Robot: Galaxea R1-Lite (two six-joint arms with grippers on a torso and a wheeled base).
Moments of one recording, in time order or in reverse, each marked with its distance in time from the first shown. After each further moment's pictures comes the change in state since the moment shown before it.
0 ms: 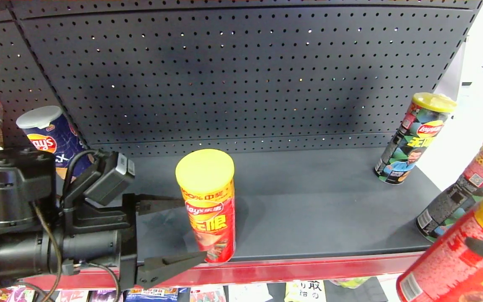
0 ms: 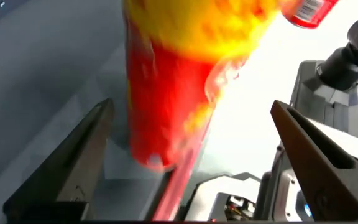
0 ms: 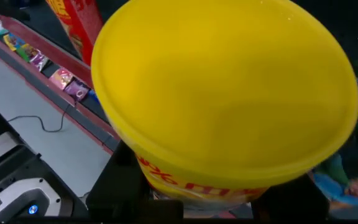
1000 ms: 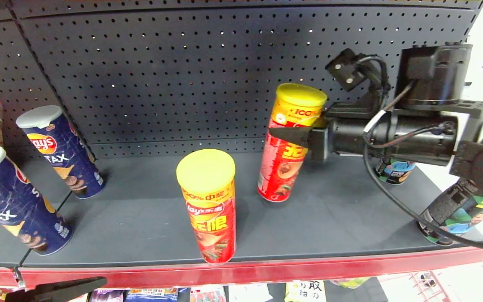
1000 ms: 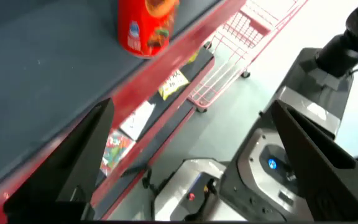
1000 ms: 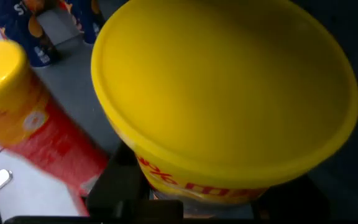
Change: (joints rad) left arm 0.063 -0.578 0.293 0.285 0.100 -0.116; right arm 0.240 0.901 -0.586 -0.377 0.028 0.001
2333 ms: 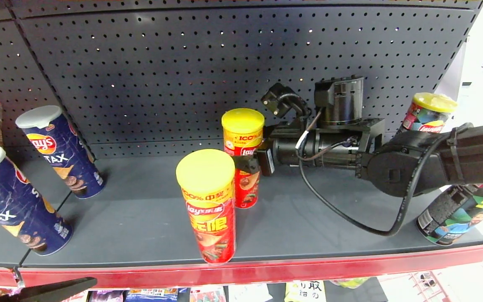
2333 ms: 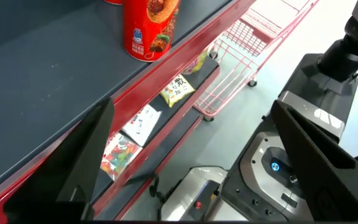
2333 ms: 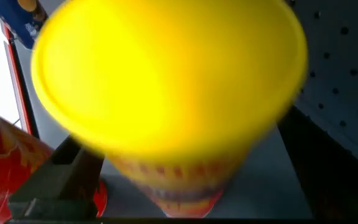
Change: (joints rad) left arm 0.000 -0.066 0.006 0.006 0.018 0.000; right arm 0.066 0.240 -0.144 -0.009 0.015 -0.050
